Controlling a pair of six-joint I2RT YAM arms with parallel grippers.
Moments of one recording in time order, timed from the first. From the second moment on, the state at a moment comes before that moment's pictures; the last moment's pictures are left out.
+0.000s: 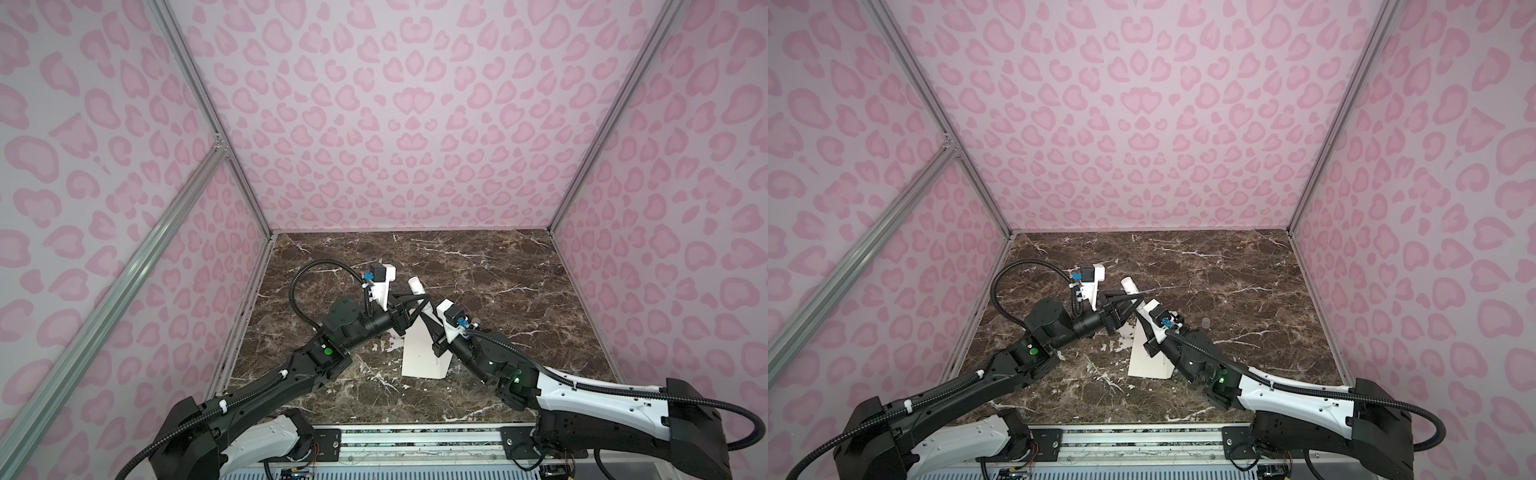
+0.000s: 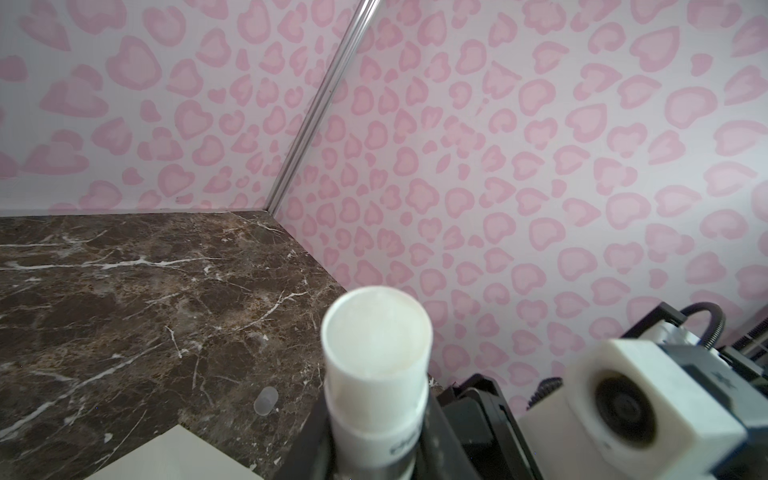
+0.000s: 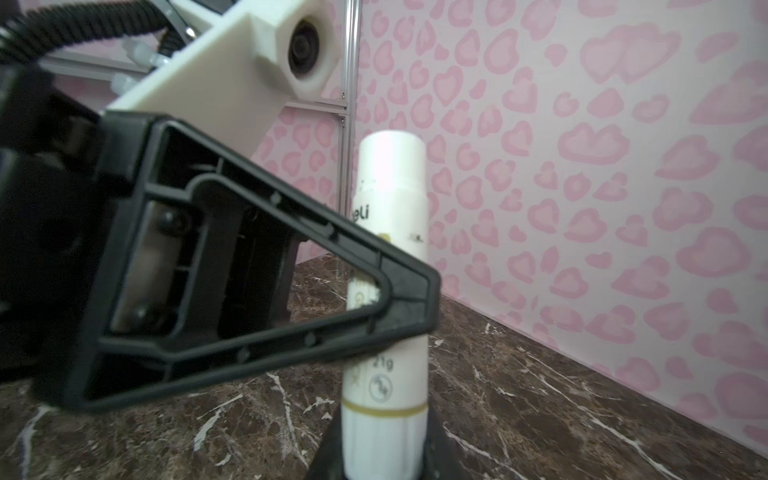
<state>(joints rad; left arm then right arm) -0.79 1.09 0.65 0.51 0.34 -0.59 1.08 1.04 0.52 0.54 0.32 -0.03</state>
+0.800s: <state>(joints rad) -0.70 1.10 0.58 0.61 0.69 -0.64 0.86 0.92 0.44 0.48 -0.25 0.30</state>
